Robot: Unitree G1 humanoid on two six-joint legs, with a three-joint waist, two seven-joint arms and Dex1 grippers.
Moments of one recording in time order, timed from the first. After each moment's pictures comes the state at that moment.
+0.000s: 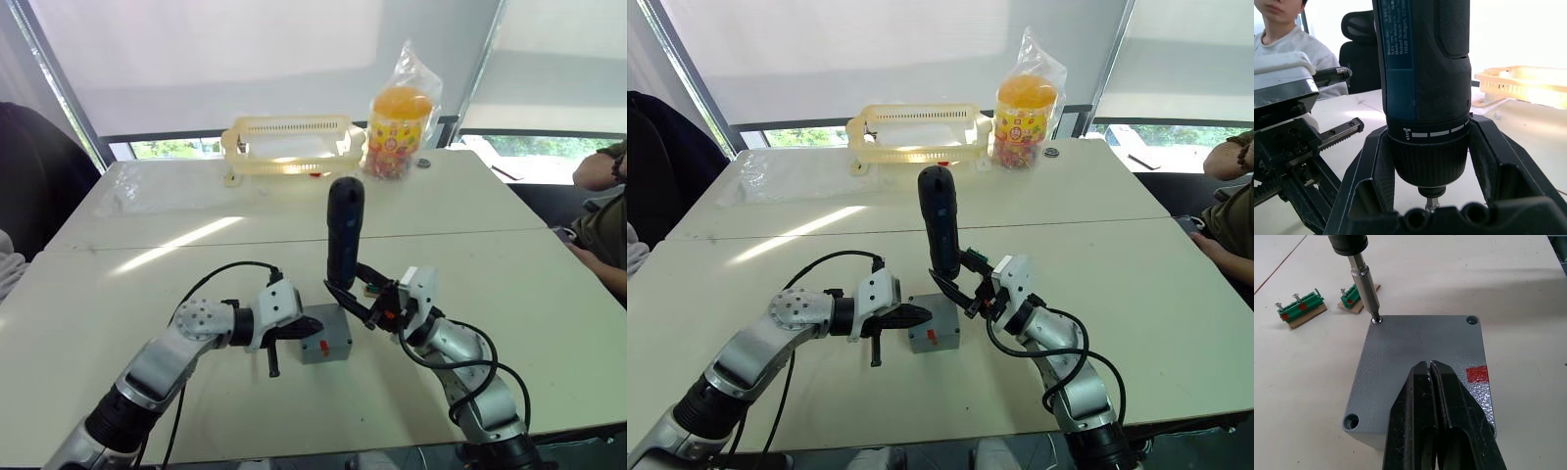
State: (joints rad) left arm -0.34 0.60 -0.34 -0.32 -0.24 0.47 -0.93; right arm -0.13 -0.30 0.15 -0.24 0.28 0.01 0.65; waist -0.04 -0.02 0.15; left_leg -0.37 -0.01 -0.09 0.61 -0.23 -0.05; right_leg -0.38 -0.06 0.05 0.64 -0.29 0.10
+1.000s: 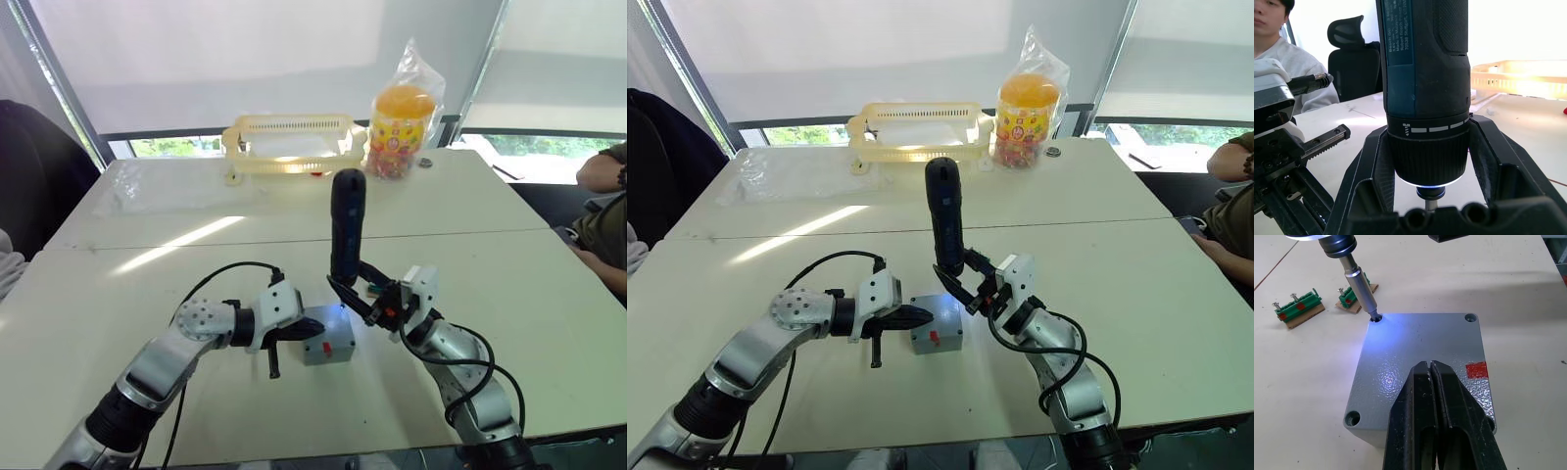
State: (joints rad) left arm -0.35 0.60 -0.34 -0.32 -0.24 0.47 -0.93; right arm -0.12 -0.26 0.11 -0.23 0.32 0.02 0.61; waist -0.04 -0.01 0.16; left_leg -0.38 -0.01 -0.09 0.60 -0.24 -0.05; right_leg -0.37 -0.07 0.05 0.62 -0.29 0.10
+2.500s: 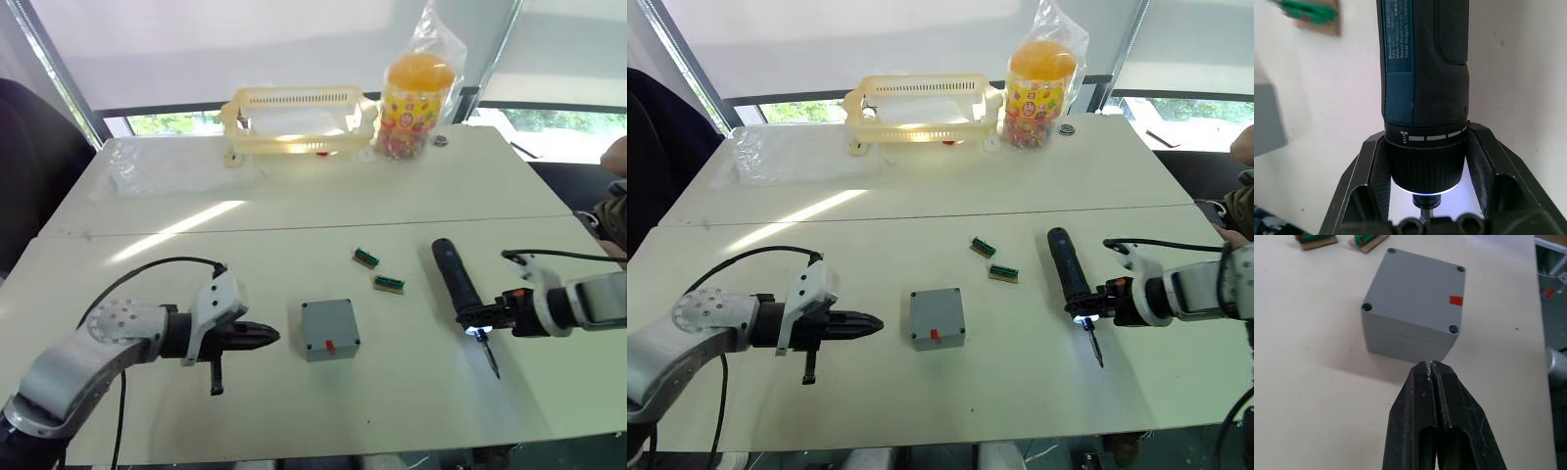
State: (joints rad) left arm -0.15 0.86 -0.01 -0.61 -0.57 0.75 -0.93; right arm -0.57 -1.08 -0.05 0.16 1.17 1.59 0.29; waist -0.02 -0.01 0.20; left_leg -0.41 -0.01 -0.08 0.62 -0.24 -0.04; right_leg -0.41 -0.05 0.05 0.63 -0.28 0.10
